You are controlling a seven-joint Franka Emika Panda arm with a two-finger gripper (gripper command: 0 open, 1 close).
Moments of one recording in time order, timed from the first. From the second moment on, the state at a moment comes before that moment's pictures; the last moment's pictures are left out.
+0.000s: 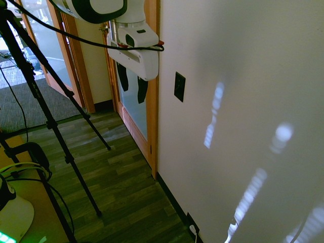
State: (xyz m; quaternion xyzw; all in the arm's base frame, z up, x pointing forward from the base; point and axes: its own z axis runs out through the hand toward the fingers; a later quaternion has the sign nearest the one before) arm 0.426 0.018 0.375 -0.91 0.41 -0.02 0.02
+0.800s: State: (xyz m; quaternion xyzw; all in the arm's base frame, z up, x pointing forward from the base) arm 0.500 0.075 0.324 -0.90 0.41 -0.12 0.10
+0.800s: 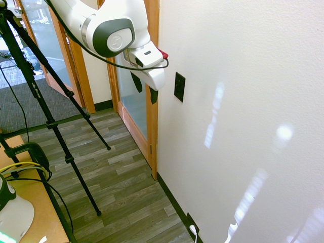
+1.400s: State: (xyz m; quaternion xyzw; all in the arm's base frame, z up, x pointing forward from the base) arm 0.592 0.074 0.305 -0.86 0.48 -0.18 0.10
